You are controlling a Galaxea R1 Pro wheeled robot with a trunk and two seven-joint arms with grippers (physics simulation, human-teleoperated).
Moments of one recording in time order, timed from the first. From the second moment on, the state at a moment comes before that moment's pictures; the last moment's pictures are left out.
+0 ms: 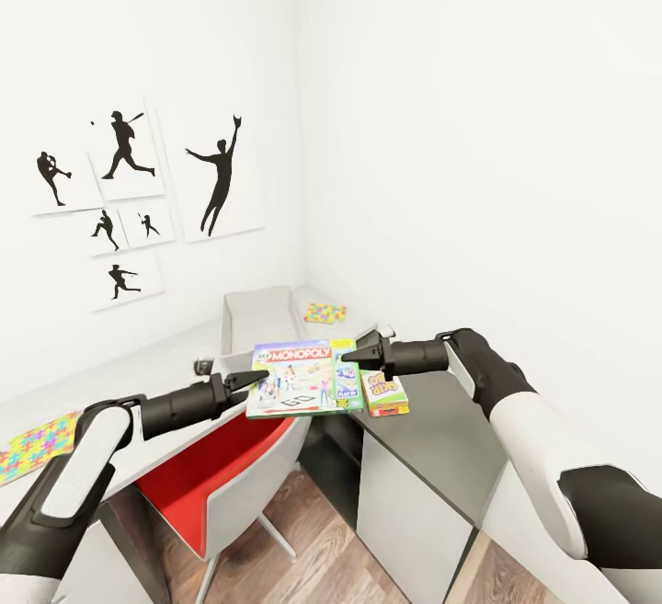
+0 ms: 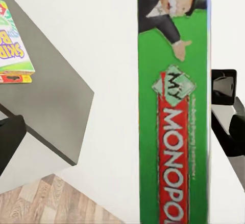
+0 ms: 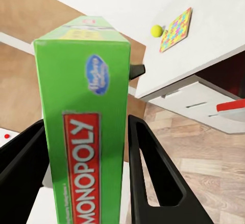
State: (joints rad) left arm -0.46 0.26 -0.04 -1.43 1.14 1.03 -0.33; right arm -1.04 -0.06 0.17 -0.56 -0.13 1.04 1.44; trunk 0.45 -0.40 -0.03
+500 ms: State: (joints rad) left arm -0.51 0.24 -0.13 -1.36 1.15 0.98 -0.33; right arm -1.04 -0.06 0.17 -0.56 -0.12 1.03 1.44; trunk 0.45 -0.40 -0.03
